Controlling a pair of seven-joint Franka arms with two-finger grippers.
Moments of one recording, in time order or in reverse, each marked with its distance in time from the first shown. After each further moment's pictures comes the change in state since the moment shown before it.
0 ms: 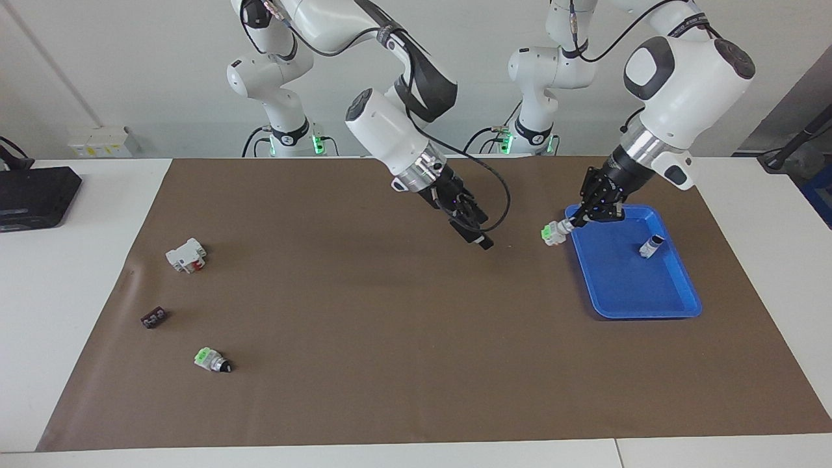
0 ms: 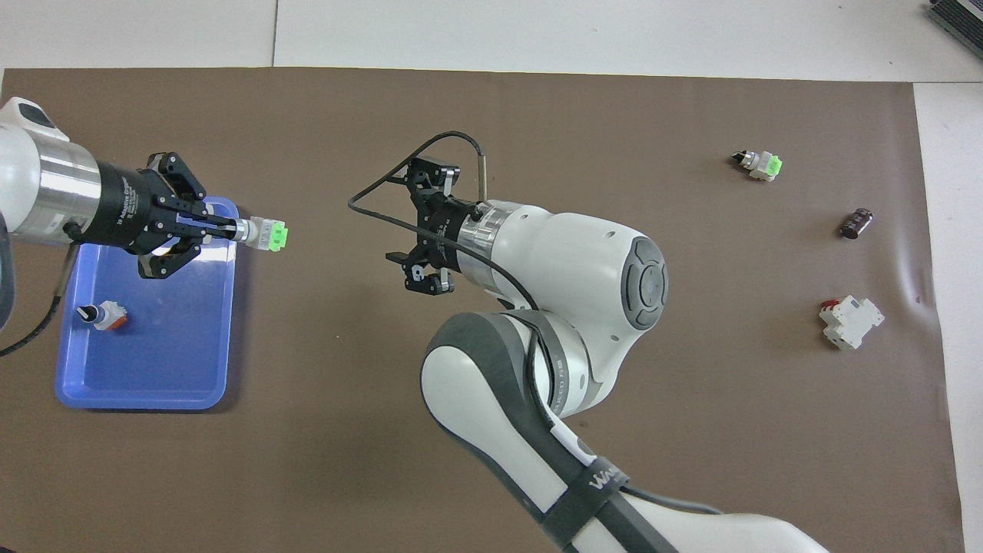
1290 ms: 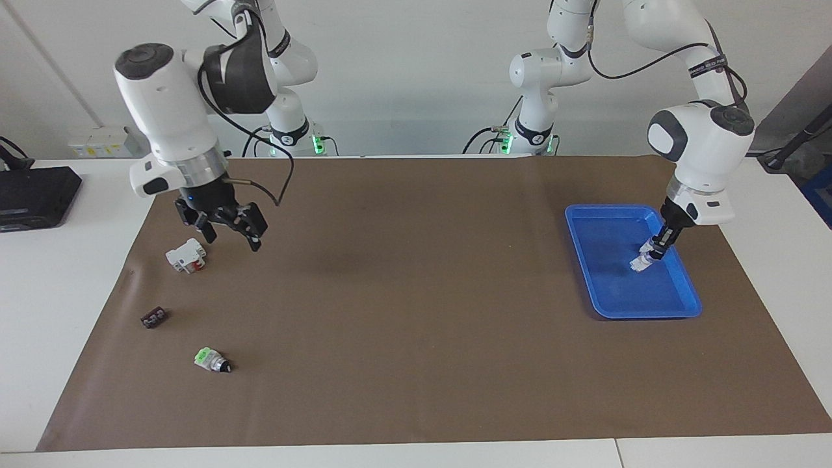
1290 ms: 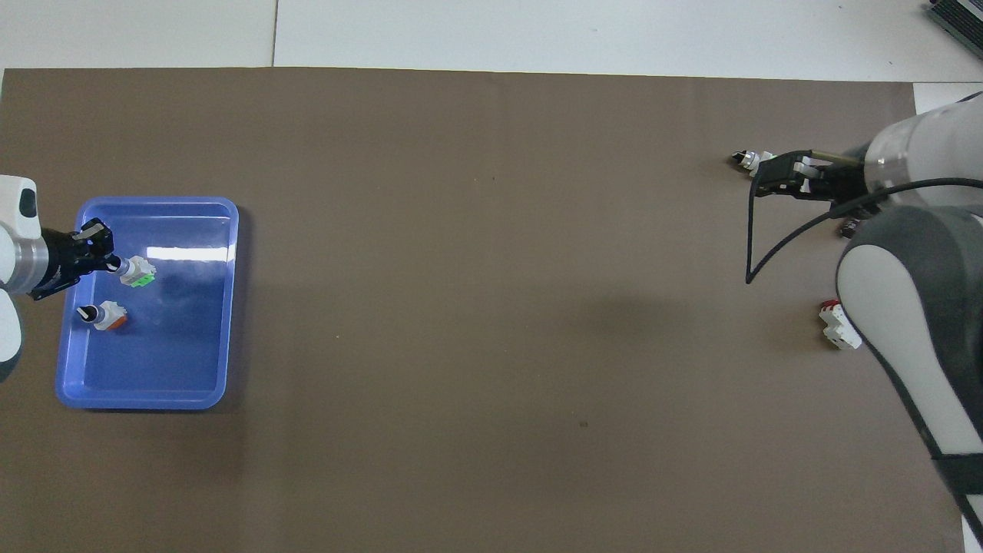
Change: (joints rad) left arm 0.242 0.044 -0.009 -0.352 0.333 0.514 0.880; right arm -0.585 -0.294 -0.010 -0.024 -0.829 -0.790 -1.148
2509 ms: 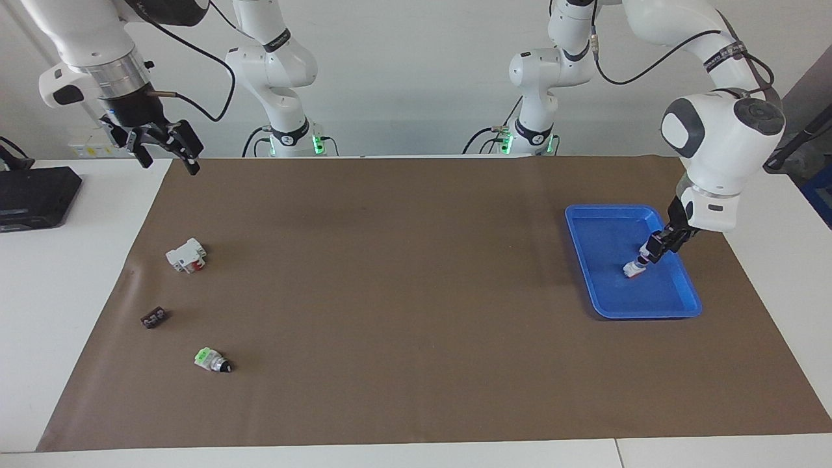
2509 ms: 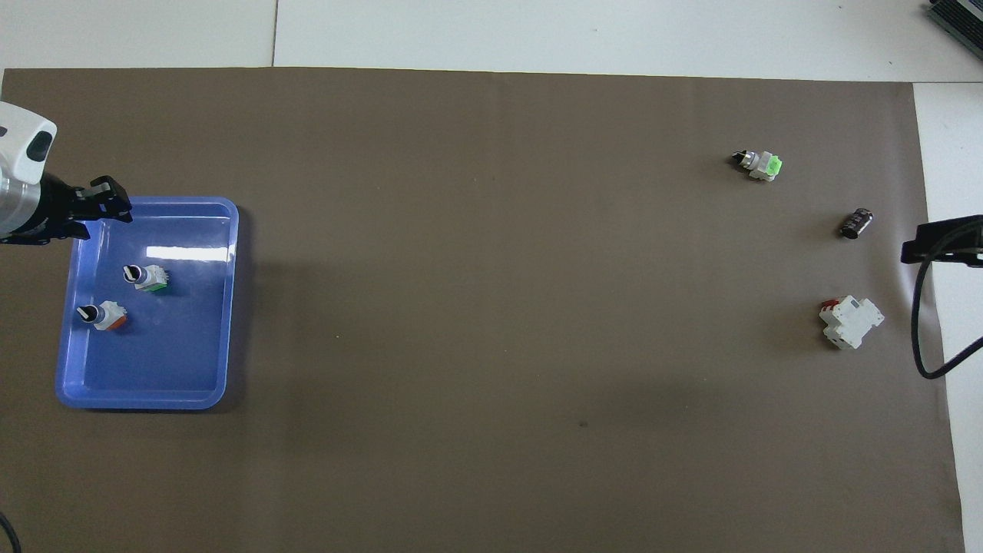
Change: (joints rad) left arm -0.090 0.088 -0.022 0.397 0.004 -0.434 0.224; right arm -0.150 -0.158 0.020 0.034 -0.007 -0.260 -0.178
